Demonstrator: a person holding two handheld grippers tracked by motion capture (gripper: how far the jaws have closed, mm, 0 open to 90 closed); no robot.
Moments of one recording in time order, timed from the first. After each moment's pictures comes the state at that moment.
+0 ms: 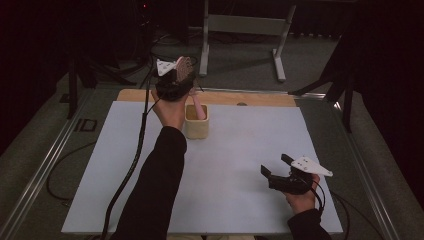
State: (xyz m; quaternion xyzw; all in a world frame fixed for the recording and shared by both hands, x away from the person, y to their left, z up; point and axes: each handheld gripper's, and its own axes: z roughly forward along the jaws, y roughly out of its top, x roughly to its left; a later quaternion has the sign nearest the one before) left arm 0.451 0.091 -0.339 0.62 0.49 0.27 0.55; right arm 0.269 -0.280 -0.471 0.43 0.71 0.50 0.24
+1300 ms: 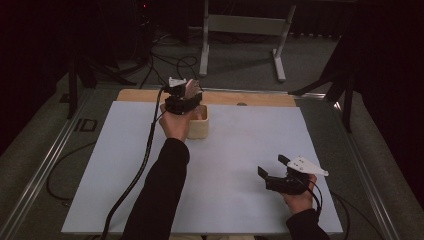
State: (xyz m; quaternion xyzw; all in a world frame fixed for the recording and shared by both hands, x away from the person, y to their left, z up) left arm 0.459 0.077 -0.395 0.68 0.52 0.18 0.49; right arm 0.270 -0.273 -0.474 0.43 0.72 0.49 0.24
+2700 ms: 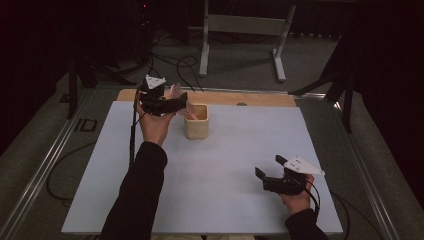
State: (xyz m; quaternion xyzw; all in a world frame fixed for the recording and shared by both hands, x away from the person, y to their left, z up) left arm 0.429 0.130 -0.368 0.67 0.51 0.27 0.46; right arm 0.270 -0.267 -0.476 0.42 0.73 0.49 0.23
